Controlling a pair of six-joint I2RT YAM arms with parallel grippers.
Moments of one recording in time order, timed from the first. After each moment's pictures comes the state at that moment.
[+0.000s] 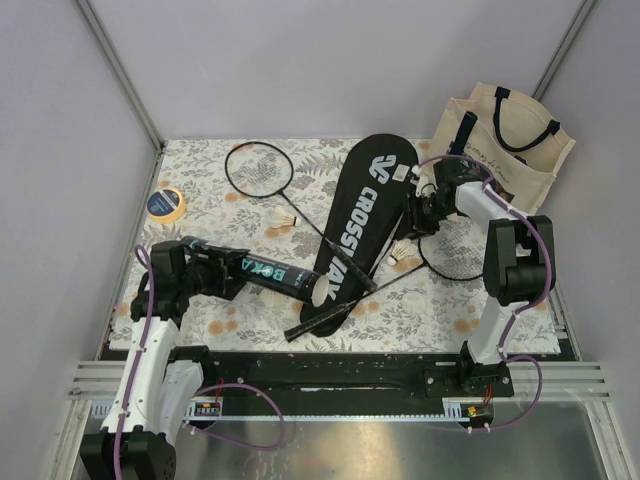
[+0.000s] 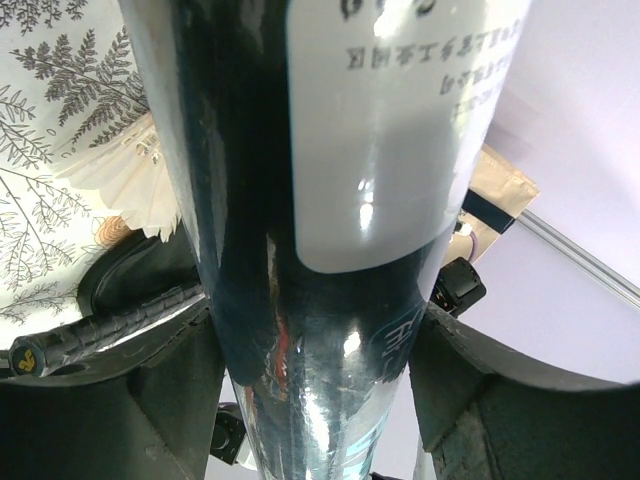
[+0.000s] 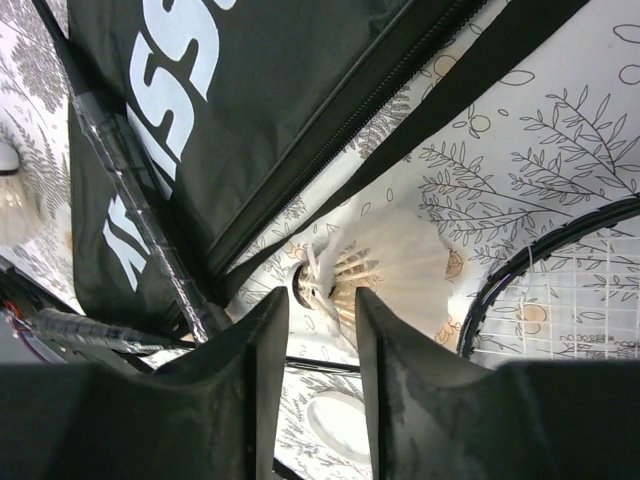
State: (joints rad) left arm 0.05 0.69 0.55 -0.60 0.49 -1.49; right arm 0.10 1.87 1.33 -0.70 -0.51 0.05
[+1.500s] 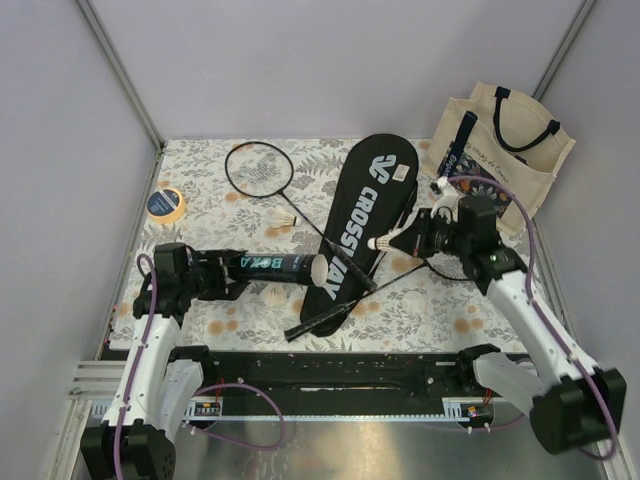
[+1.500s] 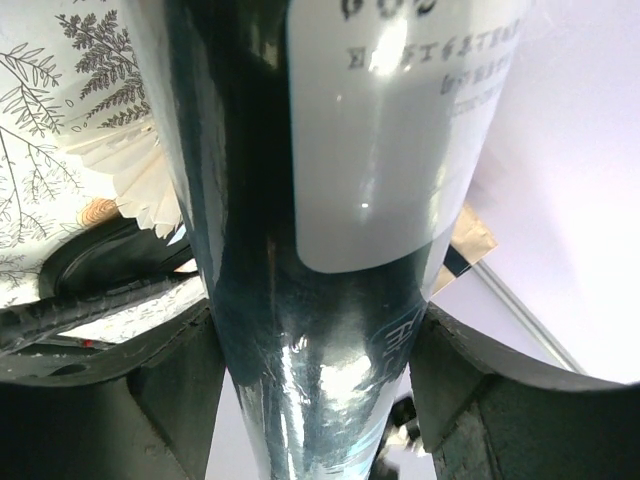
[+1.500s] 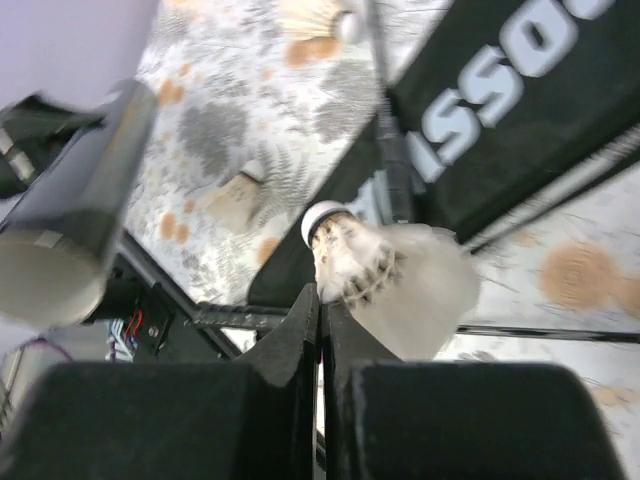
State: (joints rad) left arm 0.05 0.71 0.52 -0.60 0.47 -1.67; right arm 0.18 1.07 0.84 -0.34 -0.61 0.38
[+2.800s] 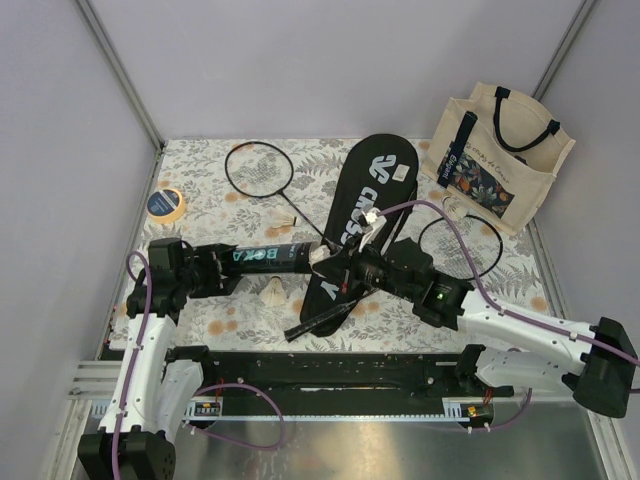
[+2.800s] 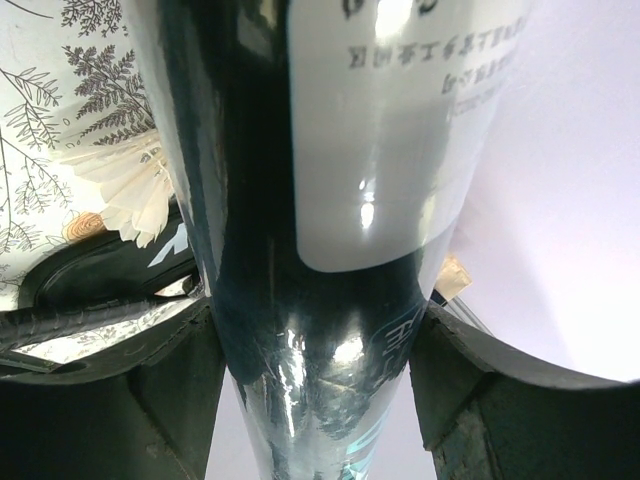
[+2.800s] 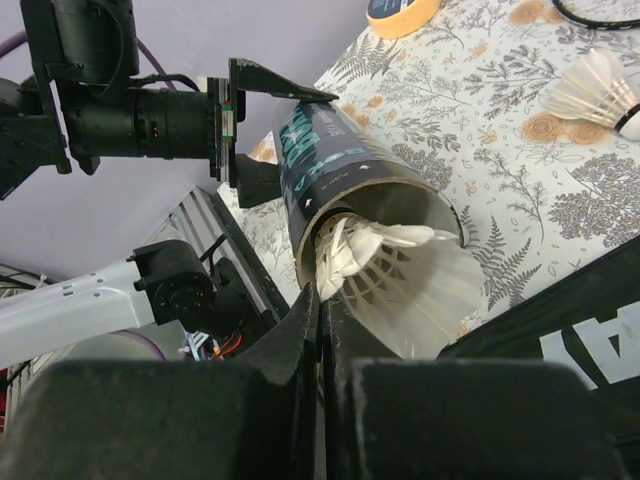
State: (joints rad) left arm 0.05 0.71 0.62 -0.71 0.34 -1.72; right arm 1.00 1.04 0.75 0.18 -0.04 0.57
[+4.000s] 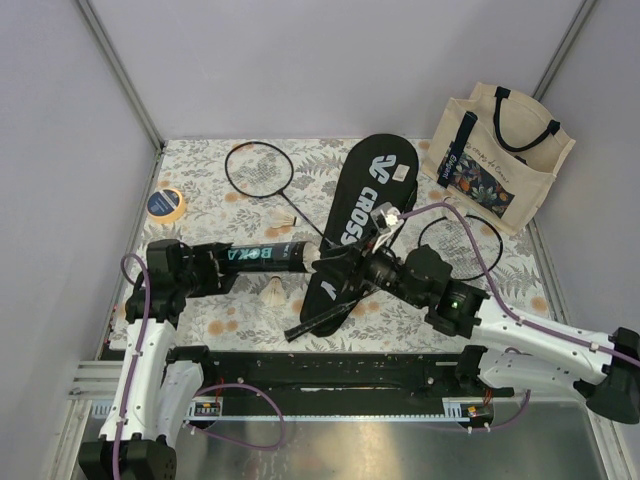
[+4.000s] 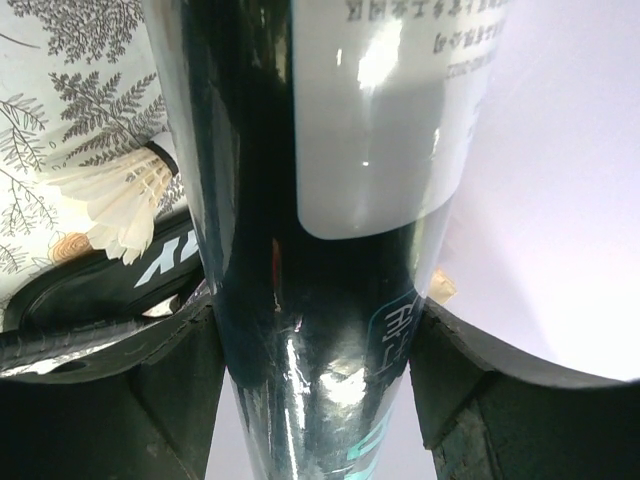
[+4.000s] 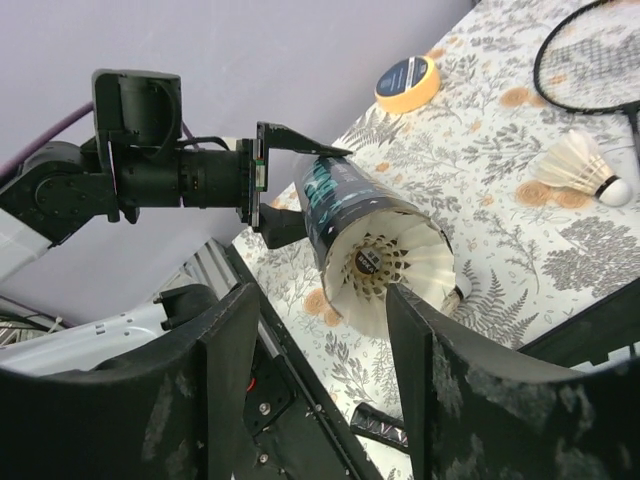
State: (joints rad) left arm 0.05 0.67 0.62 -0.70 0.29 -1.73; right arm 1.07 0.99 0.76 0.24 0.07 0.55
